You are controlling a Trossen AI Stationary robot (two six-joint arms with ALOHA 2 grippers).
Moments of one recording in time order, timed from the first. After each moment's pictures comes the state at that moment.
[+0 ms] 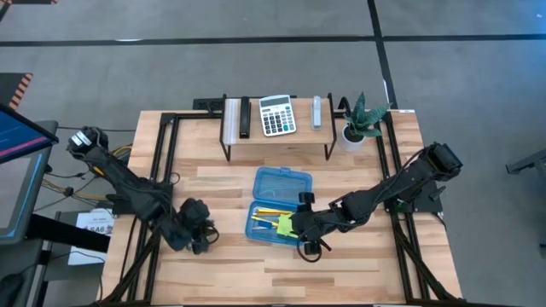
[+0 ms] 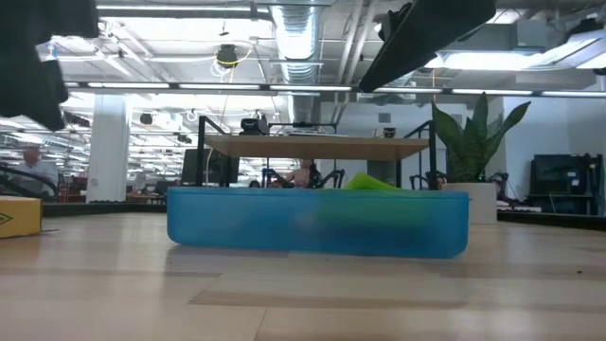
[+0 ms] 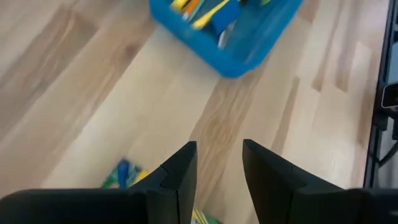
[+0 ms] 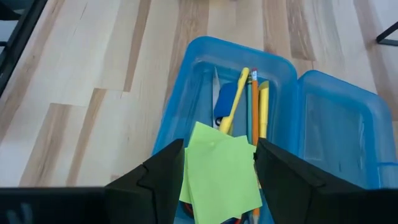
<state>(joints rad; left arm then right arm) -0.75 1.13 0.64 -0.52 -0.44 -1.18 0.43 1.63 1.14 -0.36 0.31 0.21</state>
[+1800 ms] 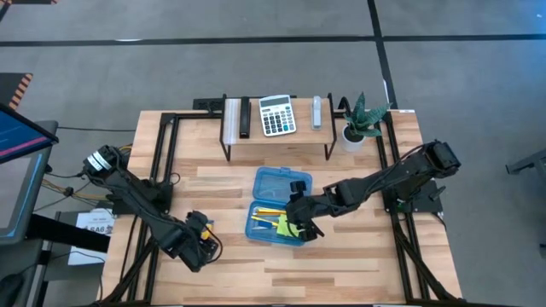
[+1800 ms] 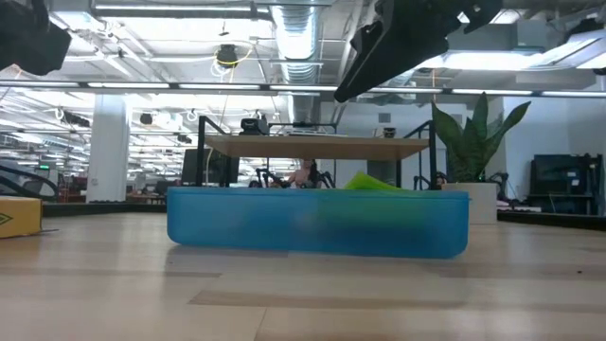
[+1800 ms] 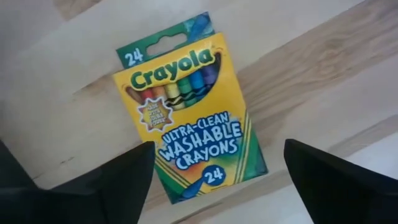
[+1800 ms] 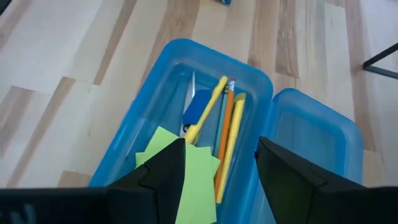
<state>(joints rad) -0.77 1.54 0.97 -0.99 -0.14 -1.86 0.30 1.63 1.14 -0.32 0.21 -0.03</state>
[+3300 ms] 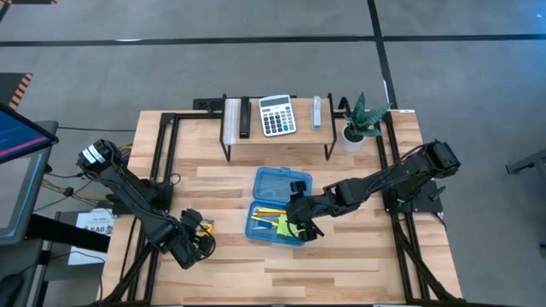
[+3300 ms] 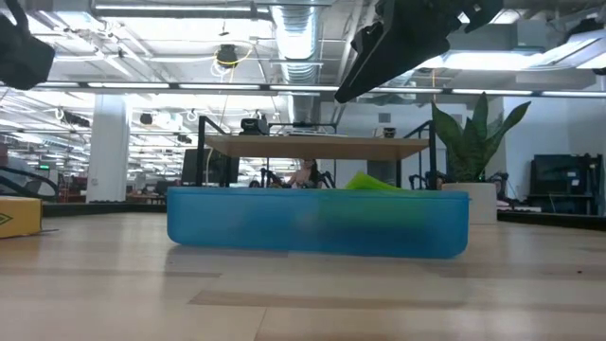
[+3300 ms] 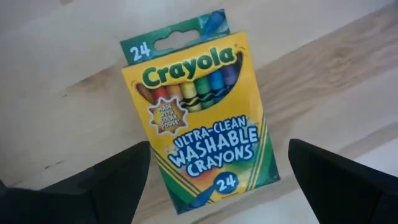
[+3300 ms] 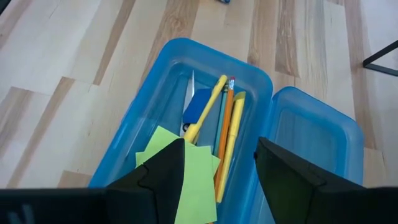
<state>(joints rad) -0.82 1.44 0.83 -0.87 -0.18 -1.96 0.30 1.63 1.14 -0.33 0.20 -0.02</state>
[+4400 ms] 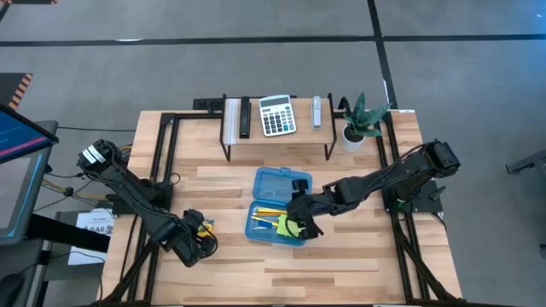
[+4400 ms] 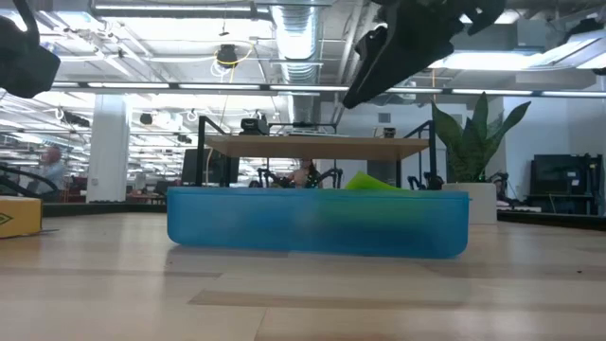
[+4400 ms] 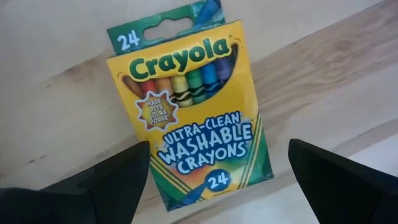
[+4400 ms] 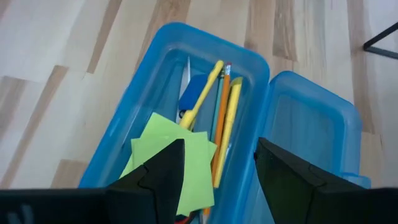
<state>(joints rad) -0.79 1.44 0.81 -0.82 -0.14 -1.95 0.29 1.63 1.16 -0.40 0.21 0.00</state>
